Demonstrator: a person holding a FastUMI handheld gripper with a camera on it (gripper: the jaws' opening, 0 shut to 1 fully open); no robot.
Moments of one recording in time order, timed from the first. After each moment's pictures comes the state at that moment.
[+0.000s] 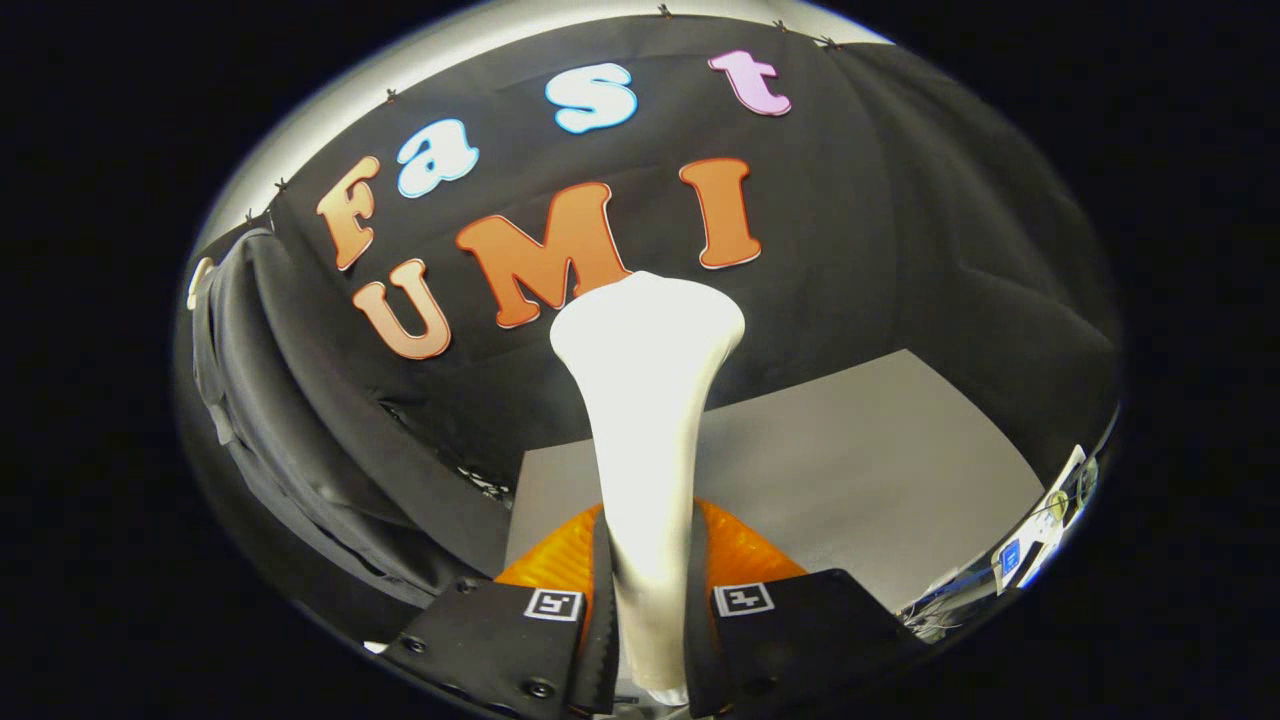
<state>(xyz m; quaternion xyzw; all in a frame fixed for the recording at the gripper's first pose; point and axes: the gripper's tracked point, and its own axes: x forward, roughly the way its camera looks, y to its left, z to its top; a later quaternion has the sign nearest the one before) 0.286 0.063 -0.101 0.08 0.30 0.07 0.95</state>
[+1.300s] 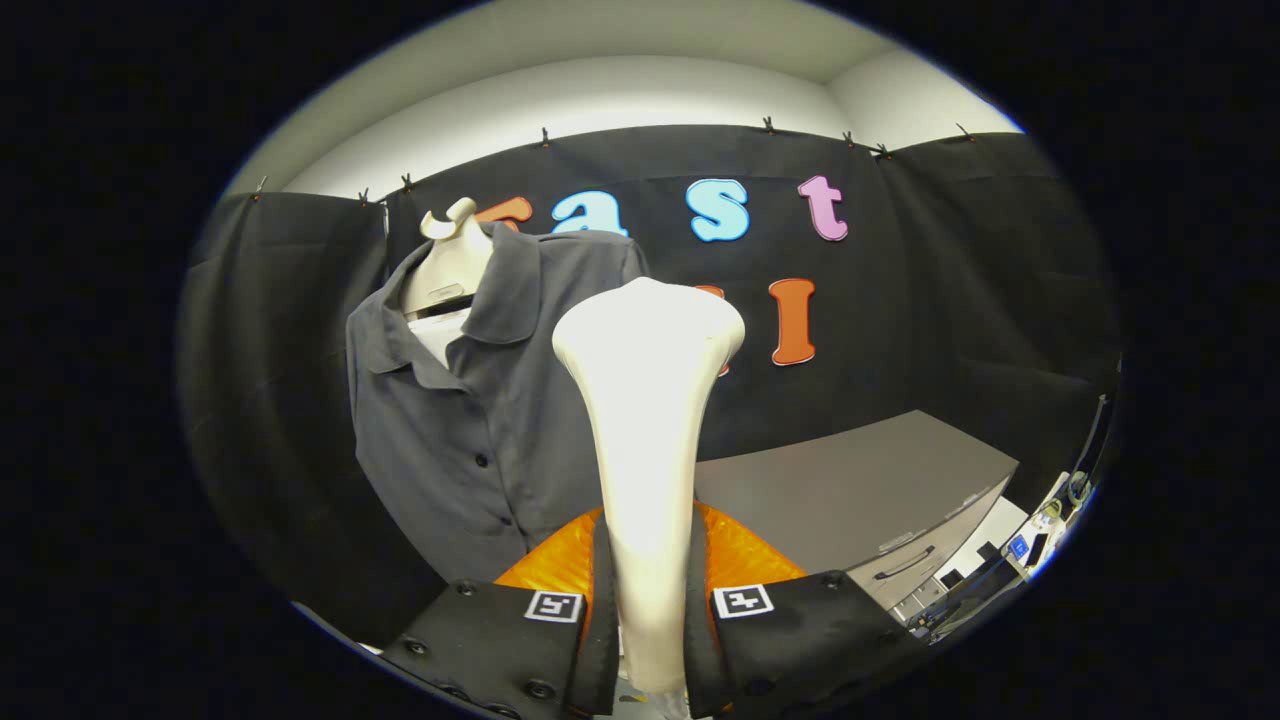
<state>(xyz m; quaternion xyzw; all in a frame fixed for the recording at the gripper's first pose) 0.092 0.301 -0.026 0.03 0.15 0.10 0.98</state>
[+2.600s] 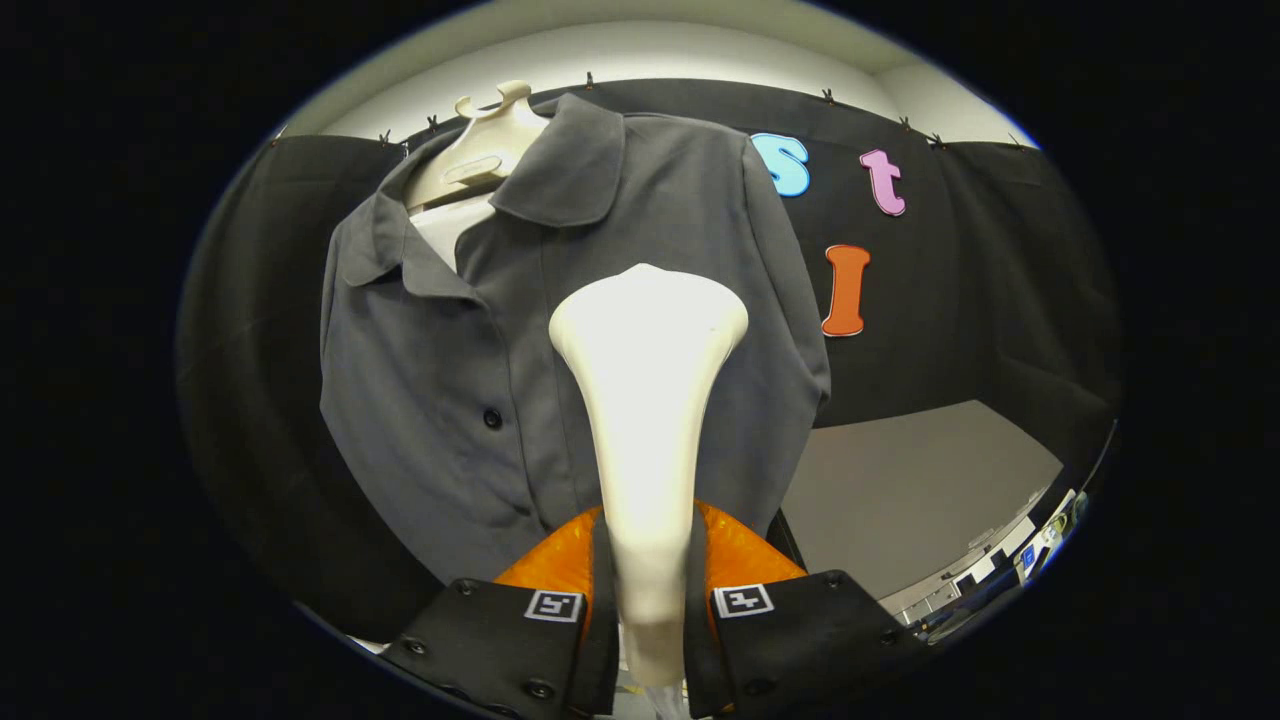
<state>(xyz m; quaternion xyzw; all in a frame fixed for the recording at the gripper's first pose) 0.159 0.372 -0.116 0.00 0.21 0.11 0.97</state>
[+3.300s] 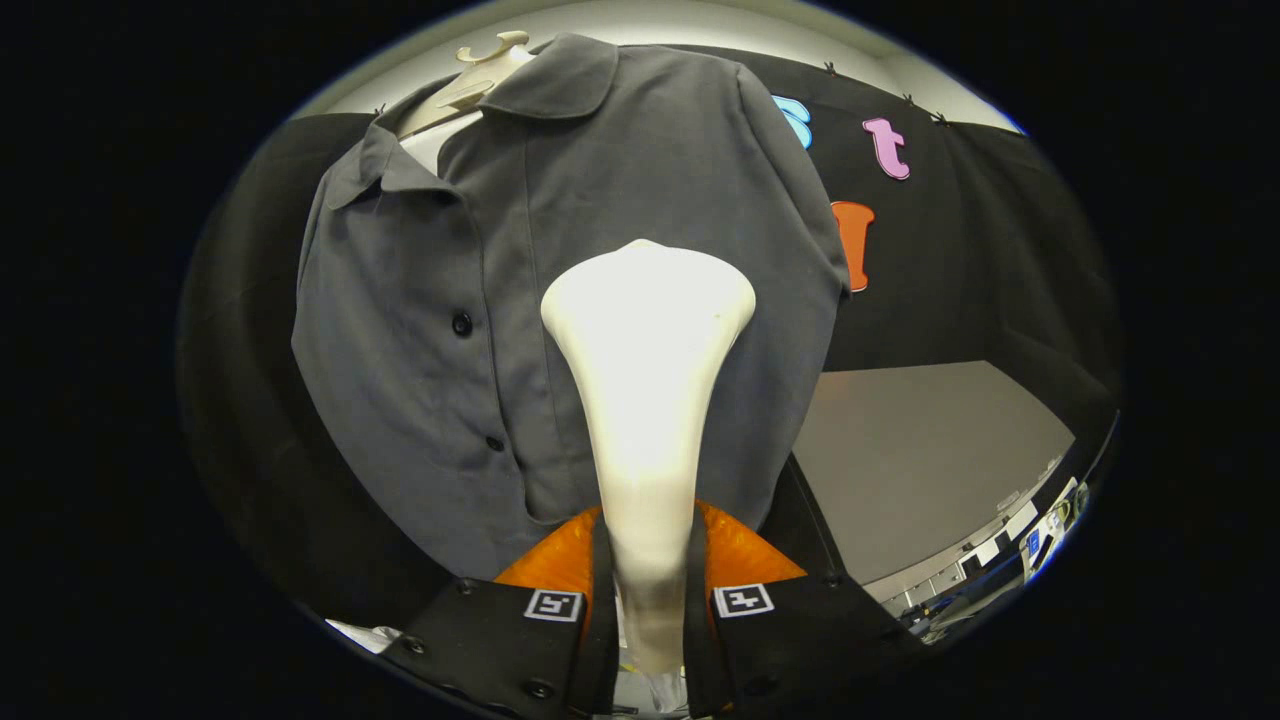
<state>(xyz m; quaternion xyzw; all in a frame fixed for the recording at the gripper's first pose) 0.151 0.365 -0.179 -0.01 0.26 0.11 0.96</state>
